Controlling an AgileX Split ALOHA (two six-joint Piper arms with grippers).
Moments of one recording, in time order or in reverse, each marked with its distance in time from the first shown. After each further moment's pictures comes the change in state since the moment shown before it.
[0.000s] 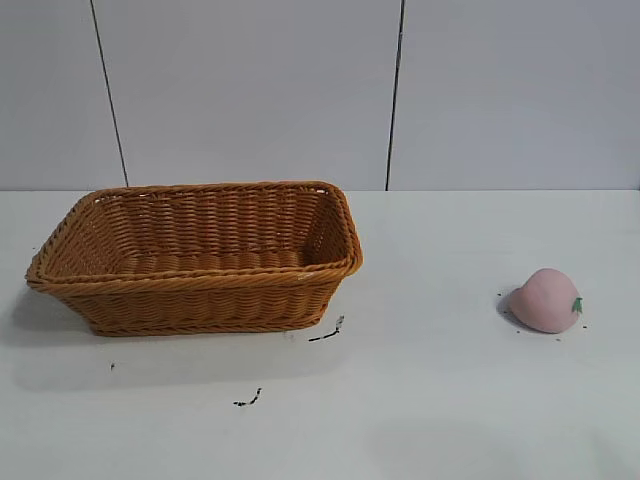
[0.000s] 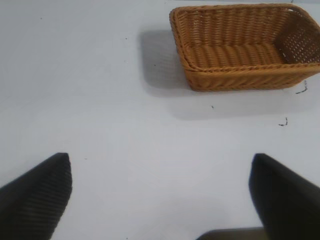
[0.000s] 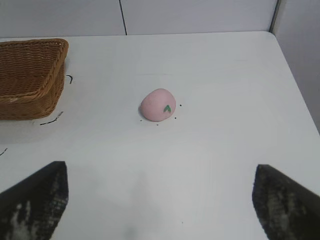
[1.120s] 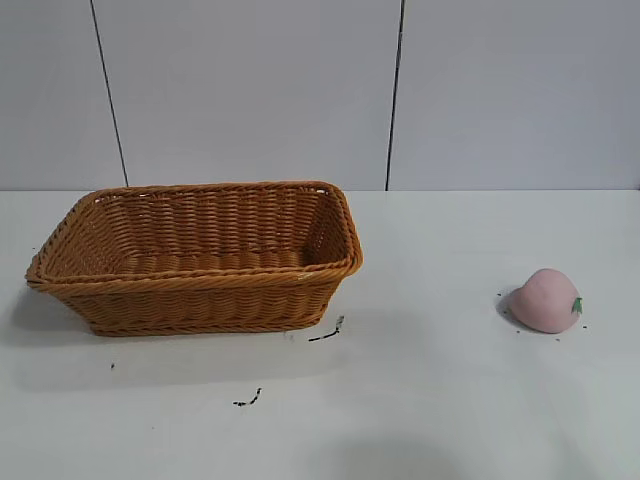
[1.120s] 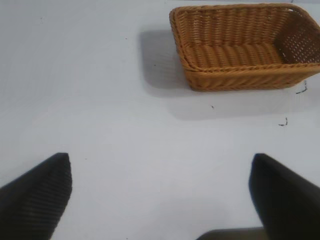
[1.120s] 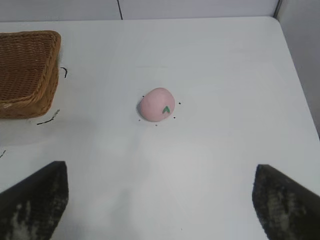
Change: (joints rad) left arm 0.000 0.000 0.000 0.000 0.000 0.000; right arm 0.000 1.109 -0.454 -0.003 -0.080 0.001
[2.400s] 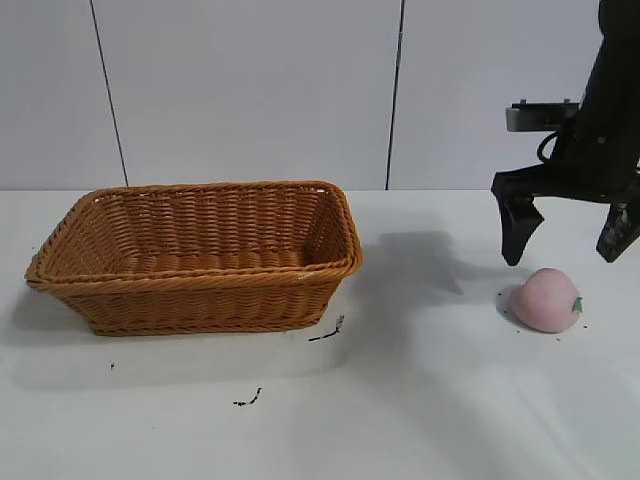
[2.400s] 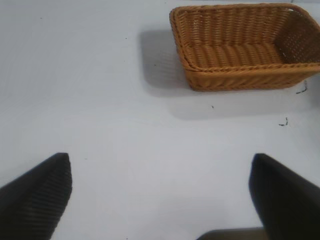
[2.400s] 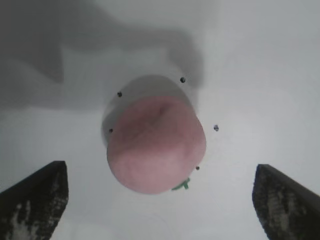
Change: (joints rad) left arm 0.000 0.000 0.000 0.000 0.000 0.000; right arm 0.045 1.028 -0.457 -0.008 -0.130 -0.042
